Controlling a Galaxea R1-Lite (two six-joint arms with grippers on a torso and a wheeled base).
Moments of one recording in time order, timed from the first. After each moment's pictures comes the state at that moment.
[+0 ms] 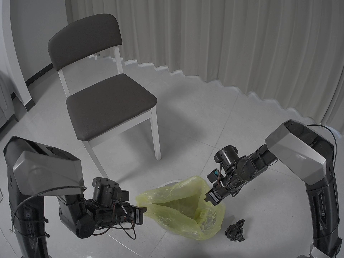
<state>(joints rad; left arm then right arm) -0.46 2.25 -0.41 -1.12 -0.22 -0.27 0.44 2.49 -1.37 0.06 0.30 -0.24</state>
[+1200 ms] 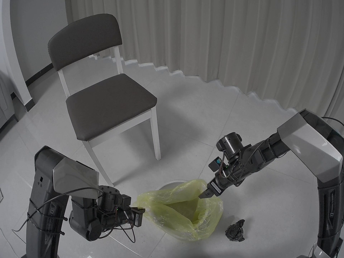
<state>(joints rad) -0.40 2.51 -0.45 -1.37 -0.22 -0.06 0.45 2.37 -1.36 0.08 0.20 -0.28</state>
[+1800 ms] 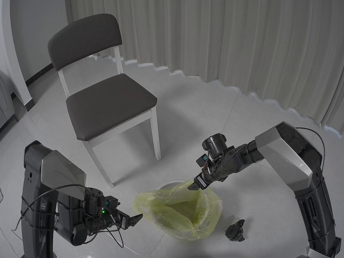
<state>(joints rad) -0.34 2.45 -0.23 -1.55 -0.18 0.05 0.47 2.60 -1.67 0.06 0.13 -0.25</state>
